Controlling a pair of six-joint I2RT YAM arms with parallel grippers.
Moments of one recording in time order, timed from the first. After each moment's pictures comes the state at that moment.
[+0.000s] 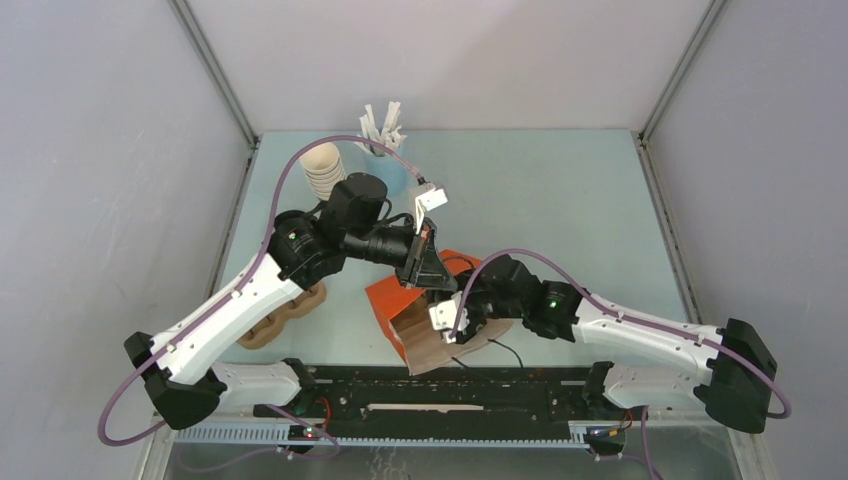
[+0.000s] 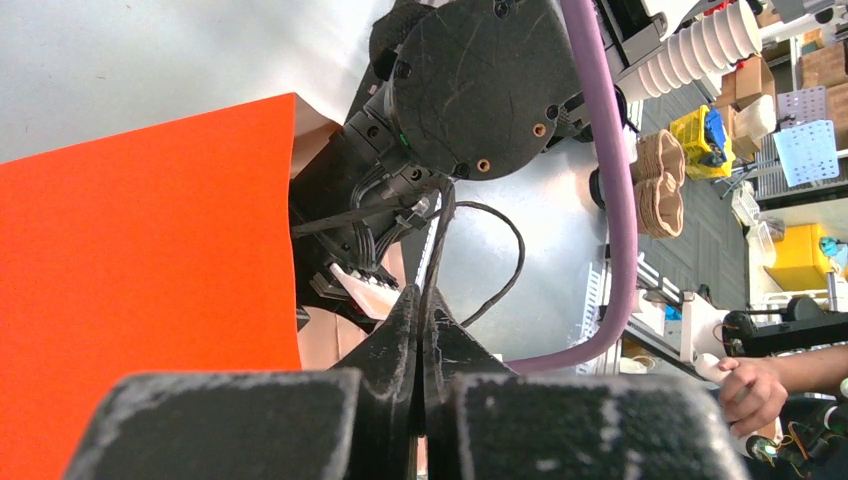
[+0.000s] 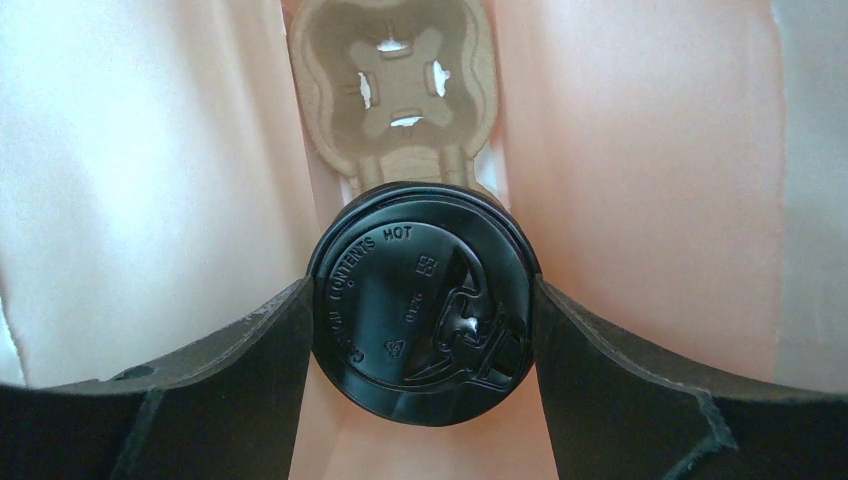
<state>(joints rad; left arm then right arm) -0.84 1.19 1.37 -0.69 0.67 -0.37 1.02 1.13 0.75 -0.21 -0.23 -0.98</state>
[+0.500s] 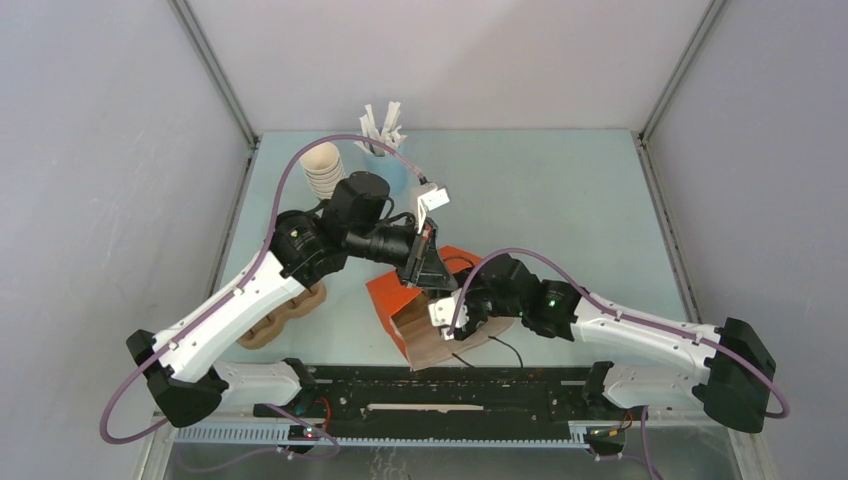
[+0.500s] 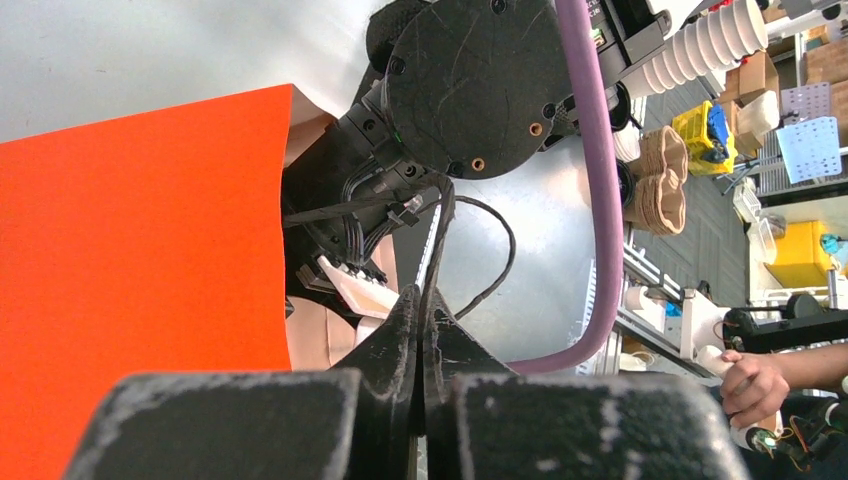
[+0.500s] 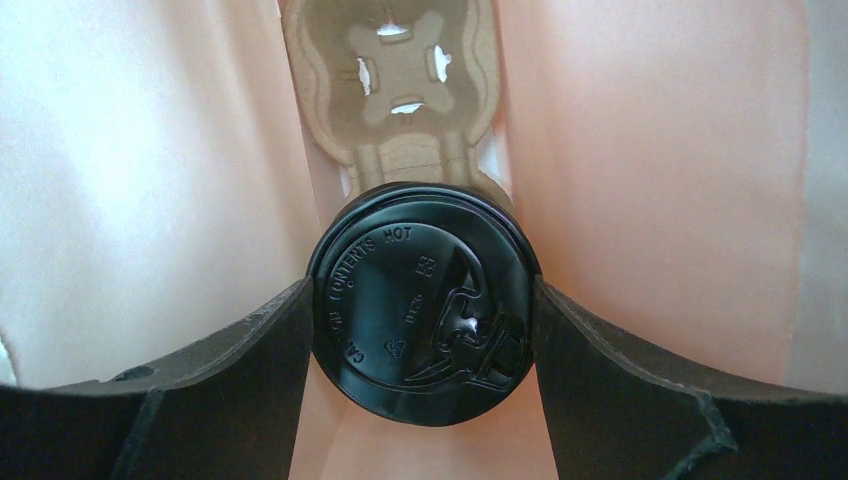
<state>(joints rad) -0.84 1.20 1.39 -0.71 0.67 -0.36 1.01 1.15 0.75 -0.20 -0.19 -0.98</state>
